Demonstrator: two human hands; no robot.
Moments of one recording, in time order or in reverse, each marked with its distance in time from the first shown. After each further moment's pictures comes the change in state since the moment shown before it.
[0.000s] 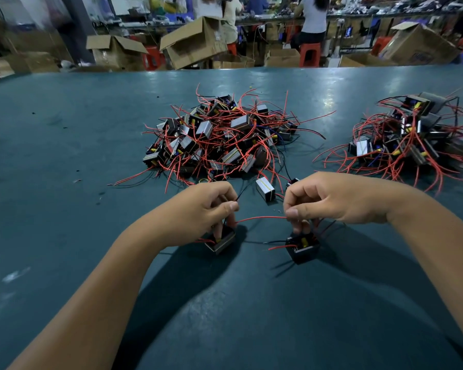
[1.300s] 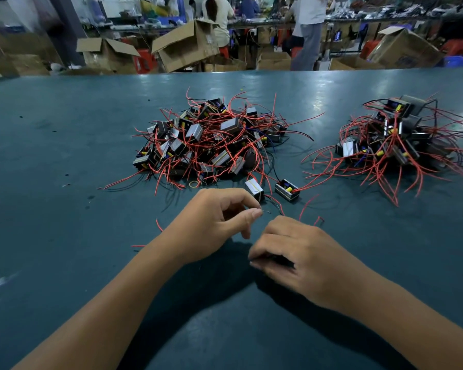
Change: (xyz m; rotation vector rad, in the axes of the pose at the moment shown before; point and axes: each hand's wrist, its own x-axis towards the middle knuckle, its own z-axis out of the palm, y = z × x) left_hand 0.004 0.015 0.037 -0.114 0.177 0.274; right_hand -0.027 -0.005 0.092 -0.471 0.499 -0.436
